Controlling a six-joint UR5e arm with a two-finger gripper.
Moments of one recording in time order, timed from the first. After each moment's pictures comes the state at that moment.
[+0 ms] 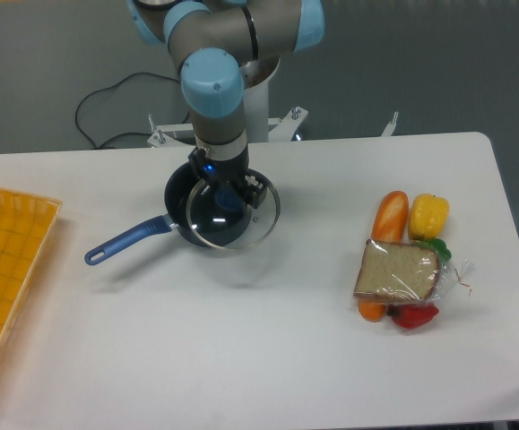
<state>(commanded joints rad) 2.37 -1.68 -1.88 -1.11 1.58 0.89</state>
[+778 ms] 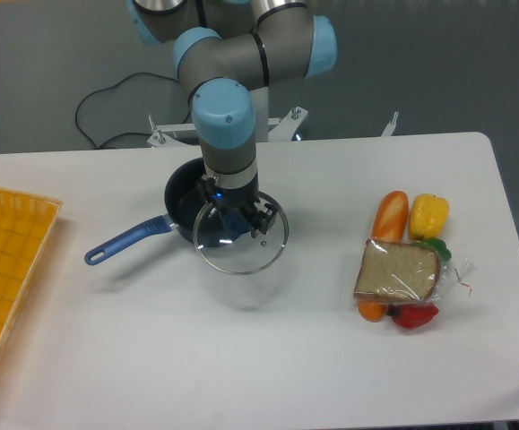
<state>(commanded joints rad) 2.36 -1.75 -1.83 -1.11 1.59 0.89</state>
